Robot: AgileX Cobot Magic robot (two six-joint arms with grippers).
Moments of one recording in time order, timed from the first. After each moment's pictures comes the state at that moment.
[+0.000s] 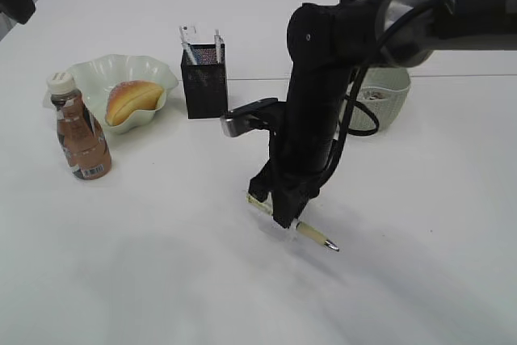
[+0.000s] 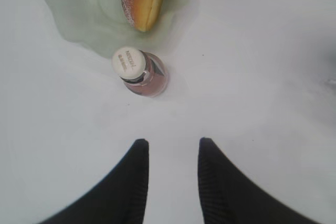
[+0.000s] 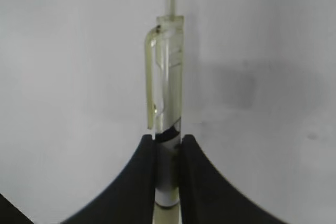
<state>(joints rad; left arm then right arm) -0.31 1.61 -1.67 0.08 1.25 0.00 0.49 2.18 -1.66 0.24 1.19 -0.43</state>
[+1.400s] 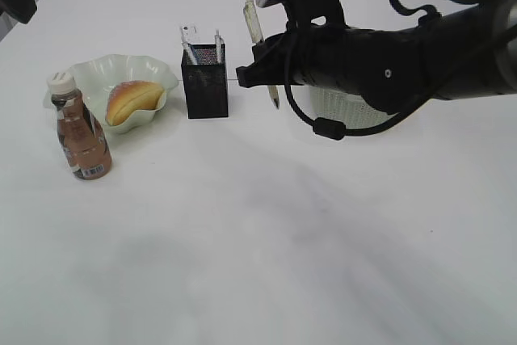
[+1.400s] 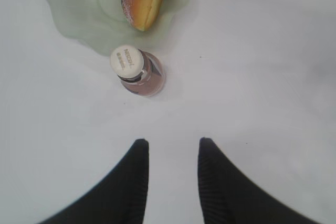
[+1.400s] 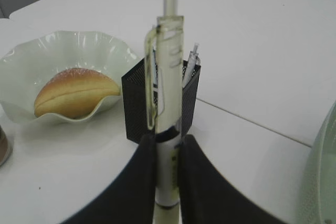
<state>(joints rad) -0.31 1.61 -1.67 0.07 1.25 -0.04 0.49 1.88 -1.21 0.11 -0.23 -0.17</state>
